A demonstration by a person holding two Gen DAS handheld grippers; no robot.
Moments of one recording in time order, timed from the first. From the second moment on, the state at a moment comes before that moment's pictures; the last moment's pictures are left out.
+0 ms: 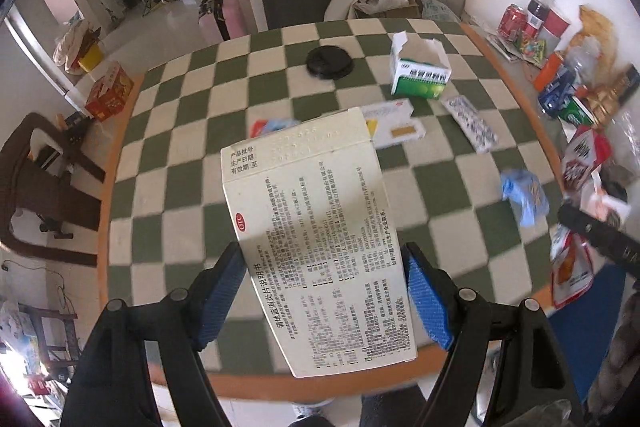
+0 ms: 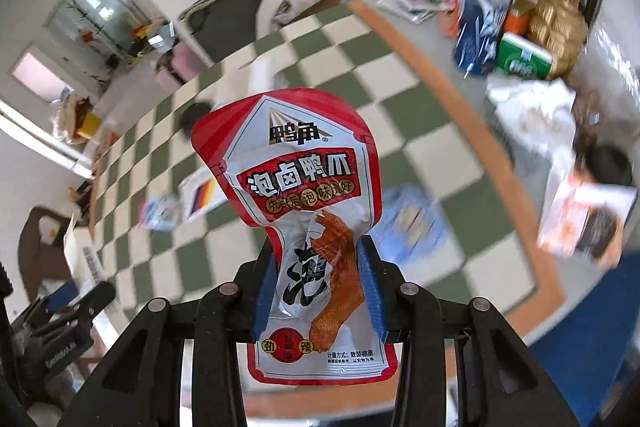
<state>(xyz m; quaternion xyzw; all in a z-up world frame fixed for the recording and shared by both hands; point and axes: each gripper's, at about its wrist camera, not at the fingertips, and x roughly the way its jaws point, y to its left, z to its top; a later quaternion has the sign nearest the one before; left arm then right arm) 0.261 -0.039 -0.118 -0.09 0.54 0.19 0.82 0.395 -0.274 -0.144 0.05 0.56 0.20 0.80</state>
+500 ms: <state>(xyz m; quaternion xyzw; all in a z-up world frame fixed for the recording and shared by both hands) 0.015 -0.012 -0.213 -0.14 0.62 0.16 0.75 0.094 -0.248 -0.207 0.06 0.63 0.20 0.75</state>
